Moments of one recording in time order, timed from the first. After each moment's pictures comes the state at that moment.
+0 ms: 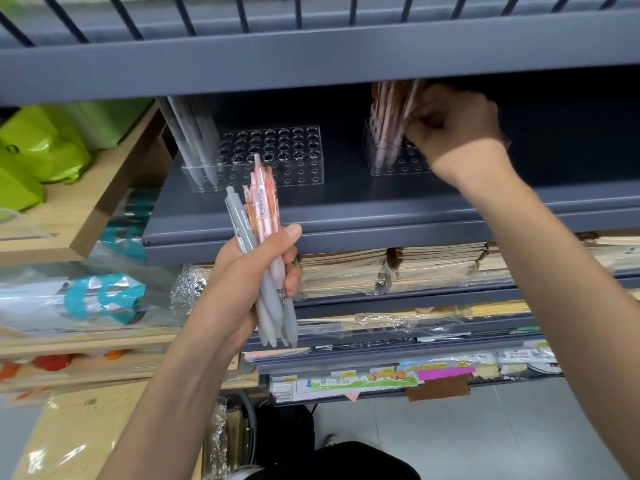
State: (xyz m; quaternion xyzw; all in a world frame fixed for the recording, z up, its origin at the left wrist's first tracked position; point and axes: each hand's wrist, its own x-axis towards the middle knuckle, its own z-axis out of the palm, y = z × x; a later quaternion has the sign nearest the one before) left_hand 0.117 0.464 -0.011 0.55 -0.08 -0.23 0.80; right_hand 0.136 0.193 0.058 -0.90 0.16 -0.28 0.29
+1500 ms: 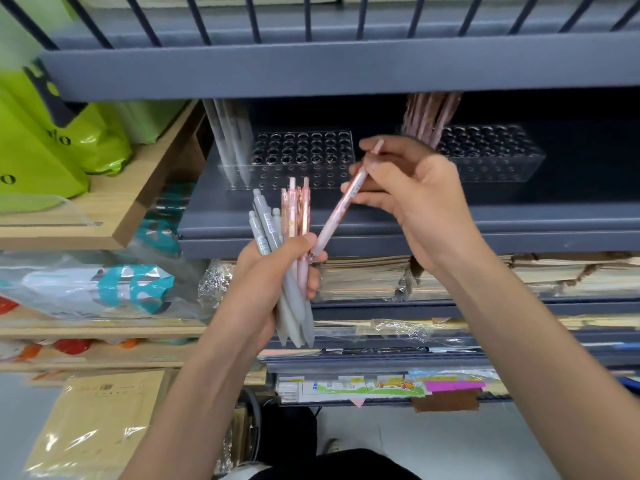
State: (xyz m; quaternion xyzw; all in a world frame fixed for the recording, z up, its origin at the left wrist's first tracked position) left_hand 0.116 0.474 -0.015 0.59 -0.06 -0.19 0.78; right_hand 0.105 0.289 0.038 -0.64 0.03 -0.18 0.75
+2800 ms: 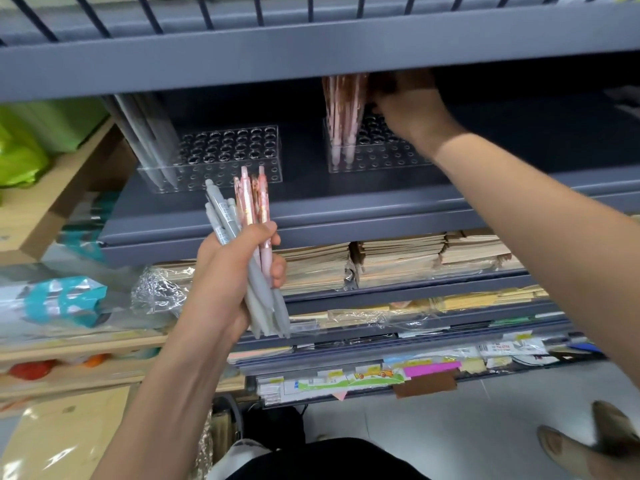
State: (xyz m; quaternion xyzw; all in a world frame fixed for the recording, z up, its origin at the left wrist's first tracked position) left_hand 0.097 0.423 -0.009 0.57 -0.02 -0.15 0.81; right_hand 0.182 0.146 0.056 -0.88 0.13 -0.24 0.40
